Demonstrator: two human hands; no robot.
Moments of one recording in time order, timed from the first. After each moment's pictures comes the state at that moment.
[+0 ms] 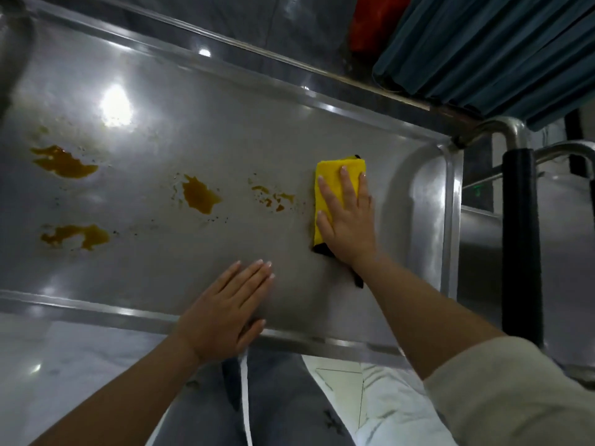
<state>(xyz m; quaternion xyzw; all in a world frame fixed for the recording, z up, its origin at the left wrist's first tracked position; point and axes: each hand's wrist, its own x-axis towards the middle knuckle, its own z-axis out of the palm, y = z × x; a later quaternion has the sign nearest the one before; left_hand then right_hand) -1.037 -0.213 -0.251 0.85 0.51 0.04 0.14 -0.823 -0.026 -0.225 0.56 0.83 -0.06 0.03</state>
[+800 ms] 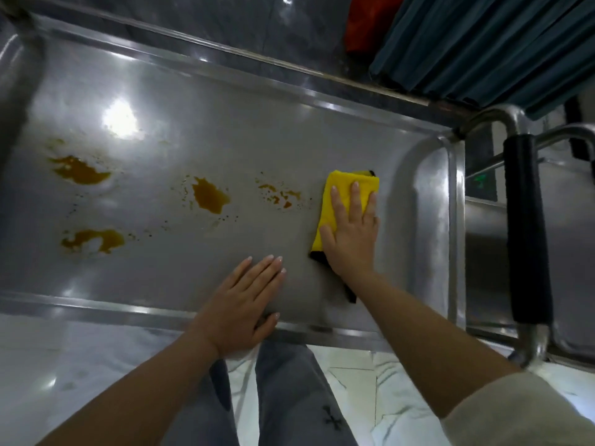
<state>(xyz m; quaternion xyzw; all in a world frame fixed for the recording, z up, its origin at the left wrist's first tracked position) -1.036 -0.212 -0.250 0.84 0.52 0.05 0.14 -0.839 -0.071 -0.224 0.66 0.75 -0.11 0.00</state>
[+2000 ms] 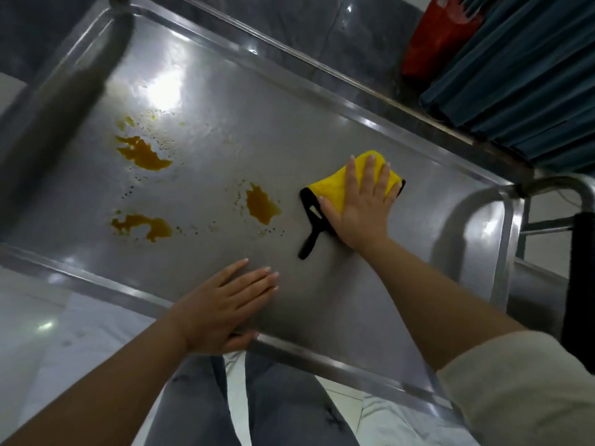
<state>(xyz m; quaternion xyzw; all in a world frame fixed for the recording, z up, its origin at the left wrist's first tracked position) -1.116 -0.214 -0.248 0.88 0.47 0.04 0.06 -0.921 0.013 -0.231 0.57 0.82 -0.04 0.05</state>
